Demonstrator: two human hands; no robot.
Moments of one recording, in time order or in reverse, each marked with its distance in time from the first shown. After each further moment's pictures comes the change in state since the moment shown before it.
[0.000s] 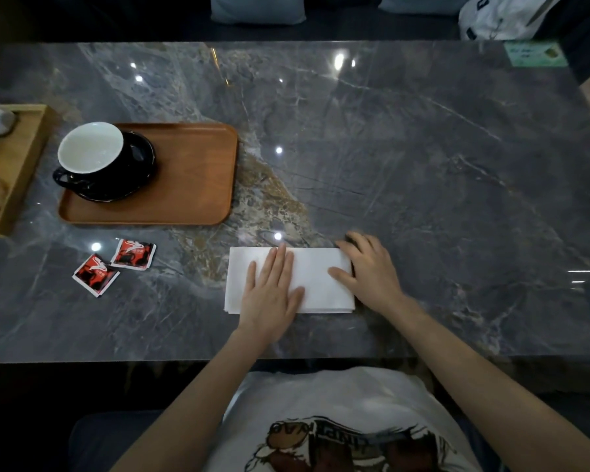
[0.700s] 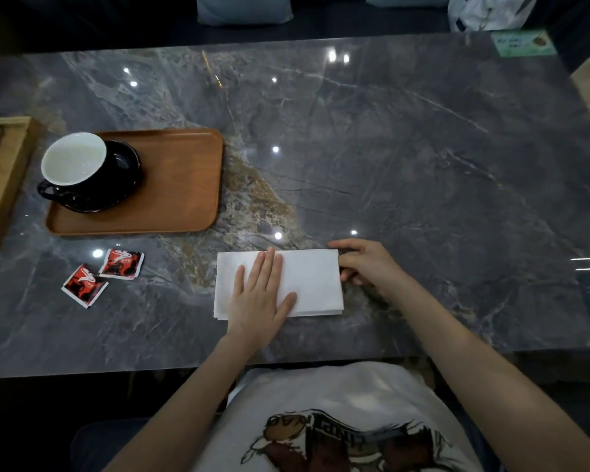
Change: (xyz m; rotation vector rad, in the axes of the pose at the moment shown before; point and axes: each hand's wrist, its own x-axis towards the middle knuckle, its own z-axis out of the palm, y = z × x) left_hand -0.001 0.001 0.001 0.054 0.018 0.010; right_hand 0.010 0.006 -0.025 1.083 -0.196 0.508
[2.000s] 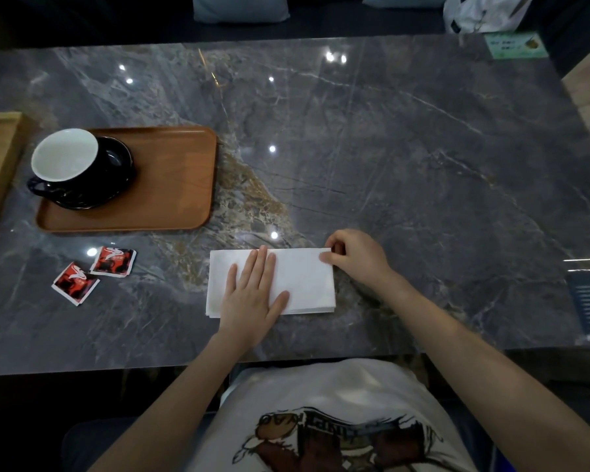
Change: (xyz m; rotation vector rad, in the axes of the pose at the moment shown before) left_hand -0.001 -0.002 0.000 0.003 -0.018 -0.009; right_hand 0.017 -0.001 -0.005 -0.790 0.130 -0.376
